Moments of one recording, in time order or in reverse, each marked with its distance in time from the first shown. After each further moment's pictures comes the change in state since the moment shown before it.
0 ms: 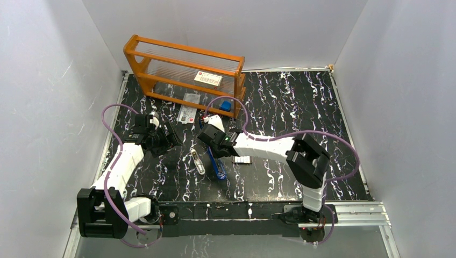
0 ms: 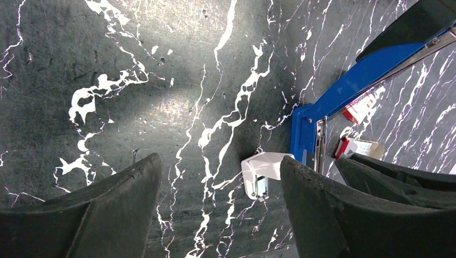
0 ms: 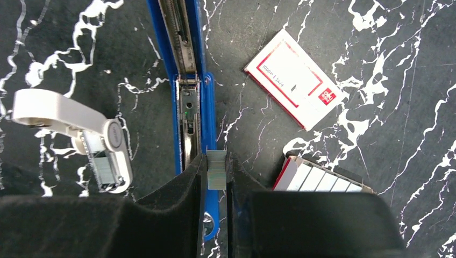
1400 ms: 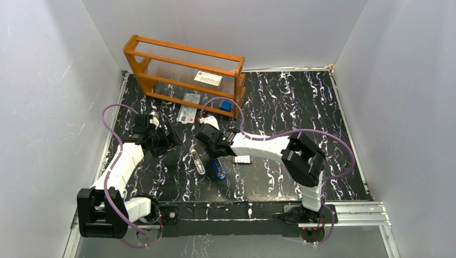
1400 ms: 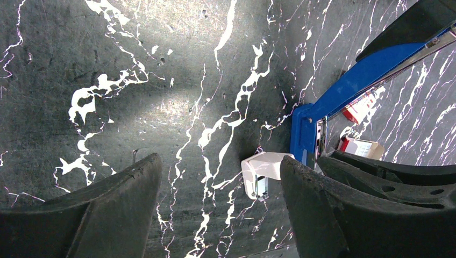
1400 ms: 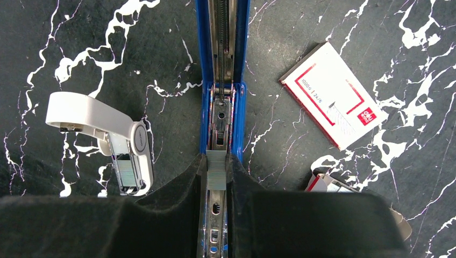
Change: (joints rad) left arm 0.000 0.000 0.000 0.000 0.001 0.000; right arm -0.005 0.054 0.025 0.052 -0.081 -0.044
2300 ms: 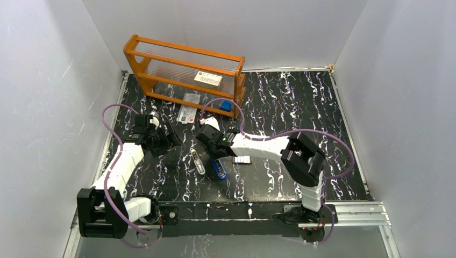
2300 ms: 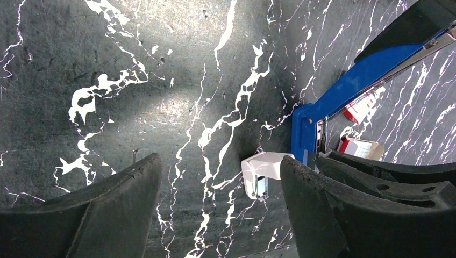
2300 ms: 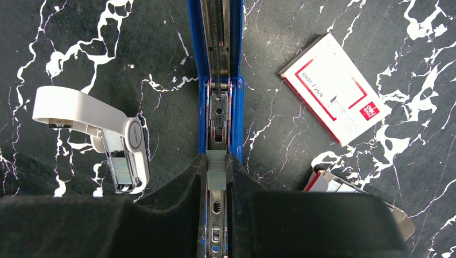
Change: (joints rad) left arm 0.000 0.000 0.000 0.000 0.000 0.000; right arm 0.000 0.004 -0.008 -0.009 -0.007 0.008
